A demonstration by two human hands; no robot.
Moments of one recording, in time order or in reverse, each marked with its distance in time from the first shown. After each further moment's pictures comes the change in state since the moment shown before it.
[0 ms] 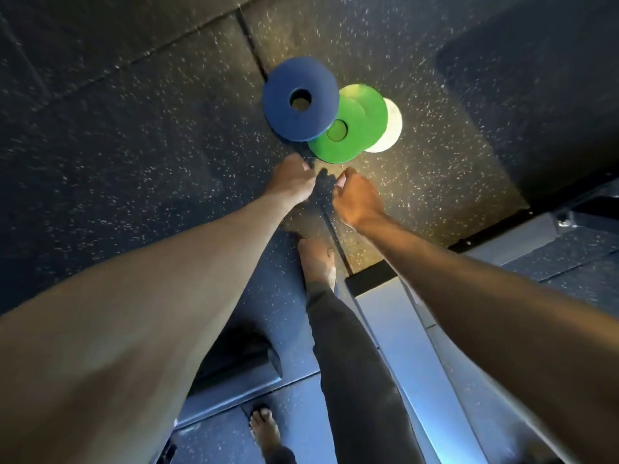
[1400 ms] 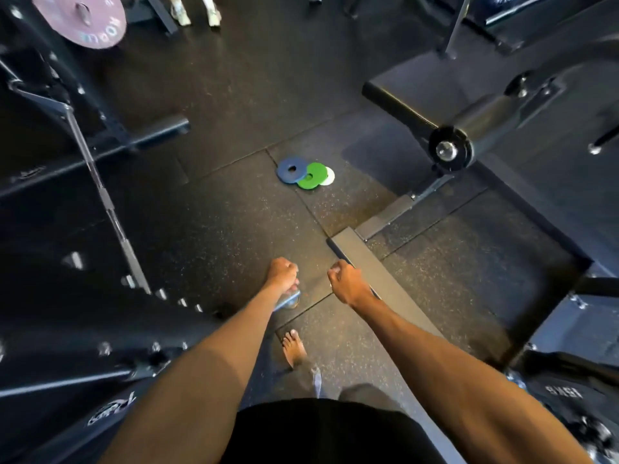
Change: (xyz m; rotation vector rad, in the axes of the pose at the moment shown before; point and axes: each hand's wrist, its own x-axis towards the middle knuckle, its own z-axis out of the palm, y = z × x) left_hand -0.787 -0.322 0.014 -0.257 0.029 0.173; right_hand -0.842 0.099 0.137 0.144 0.248 -0.139
